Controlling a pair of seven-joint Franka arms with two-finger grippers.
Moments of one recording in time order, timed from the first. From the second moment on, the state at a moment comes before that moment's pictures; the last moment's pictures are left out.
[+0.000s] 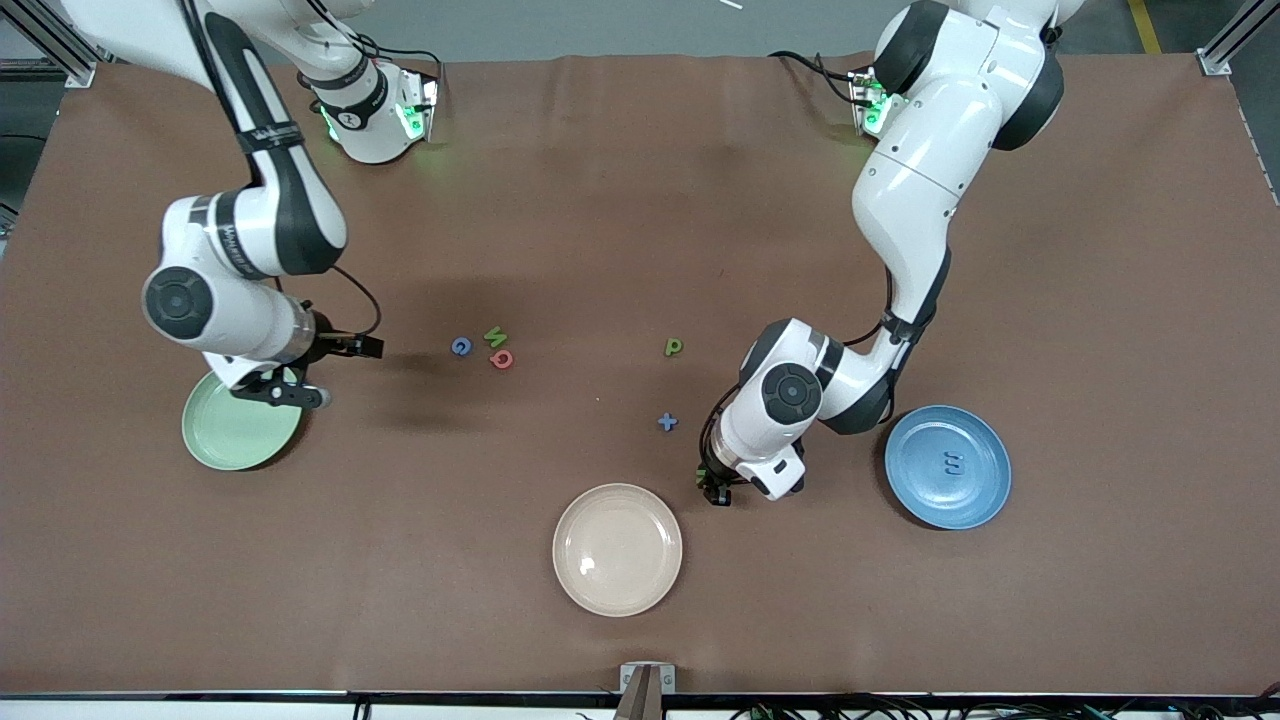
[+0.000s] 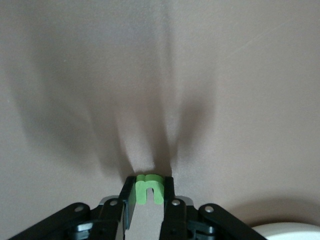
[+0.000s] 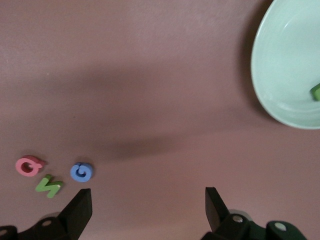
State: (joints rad) left arm -0.40 1.02 -0.20 -1.22 0.03 2.43 -2.02; right arm 0.18 0.23 -0.01 -2.07 0.04 2.07 0.33
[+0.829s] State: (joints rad) left arm 0.01 0.72 -0.23 -1.42 0.03 1.98 -1.31; right arm 0.41 0.24 -0.01 -2.31 0.04 2.47 0.76
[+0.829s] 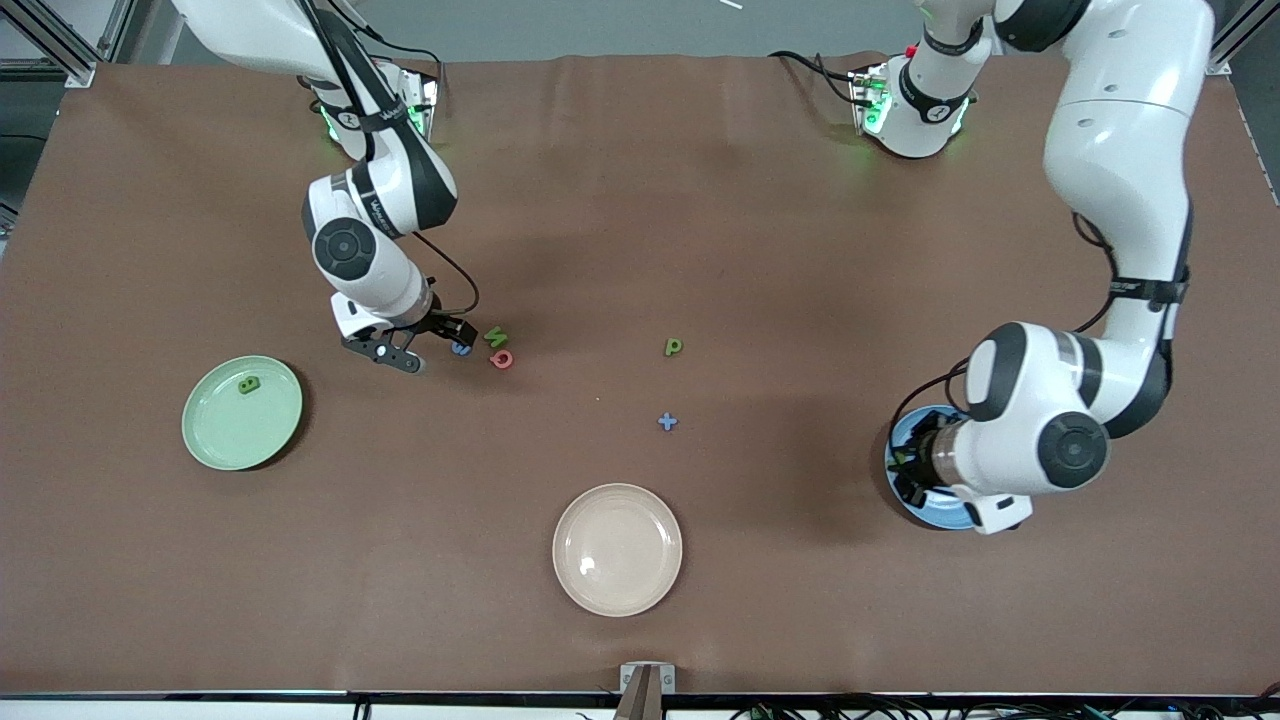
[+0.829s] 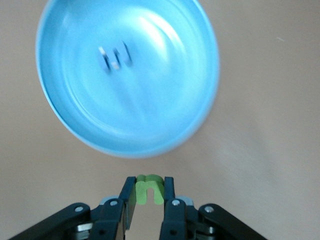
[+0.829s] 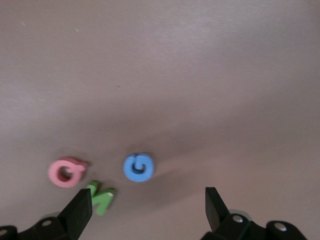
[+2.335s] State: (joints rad) left arm -0.18 0.67 -0.39 -1.55 0.07 2.20 -1.48; right arm 0.44 0.36 -0.01 -2.32 0.04 2.59 0.83
